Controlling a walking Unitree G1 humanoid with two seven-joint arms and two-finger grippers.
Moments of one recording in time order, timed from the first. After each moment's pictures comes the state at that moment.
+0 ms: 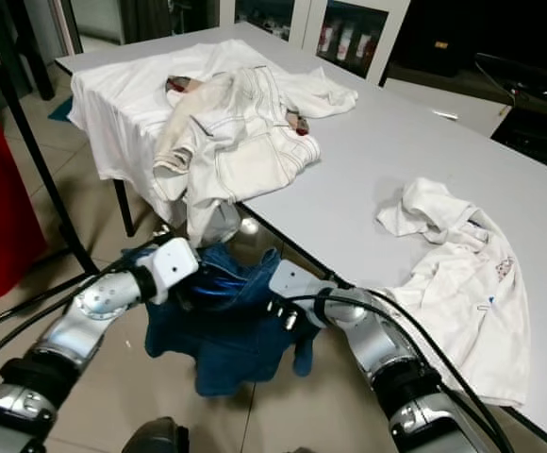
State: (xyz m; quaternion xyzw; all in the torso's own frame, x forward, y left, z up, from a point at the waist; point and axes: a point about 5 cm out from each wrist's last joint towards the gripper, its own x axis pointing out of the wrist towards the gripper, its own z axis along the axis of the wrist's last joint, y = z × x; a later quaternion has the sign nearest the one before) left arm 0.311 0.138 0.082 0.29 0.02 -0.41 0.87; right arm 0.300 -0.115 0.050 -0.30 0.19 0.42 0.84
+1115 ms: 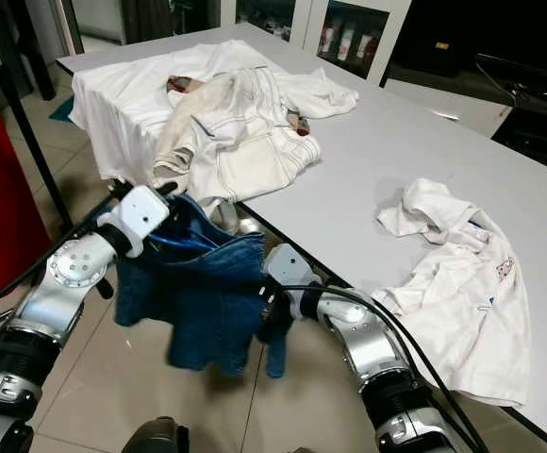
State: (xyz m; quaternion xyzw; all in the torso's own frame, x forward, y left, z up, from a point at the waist) left arm 0.338 0.167 0.139 0.32 -0.06 -0.24 0.92; right arm 0.292 -0.094 0.068 -0.13 0.08 0.46 0.87
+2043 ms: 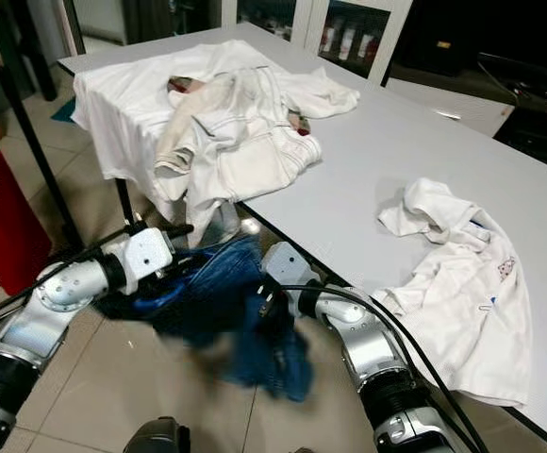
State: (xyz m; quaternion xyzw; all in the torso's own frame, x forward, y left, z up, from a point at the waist) left arm 0.307 0.166 0.120 0.36 -0.01 -0.40 0.84; right arm 0.293 -0.092 0.072 -0.14 0.06 0.46 0.88
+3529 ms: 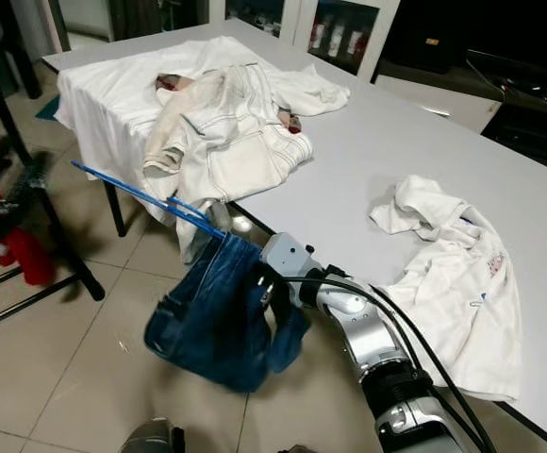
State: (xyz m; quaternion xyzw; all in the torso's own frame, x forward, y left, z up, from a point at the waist) left arm 0.264 0.279 0.193 0.05 -0.21 -0.09 0.97; right arm 0.303 -0.099 0.084 -0.17 0.03 0.44 0.88
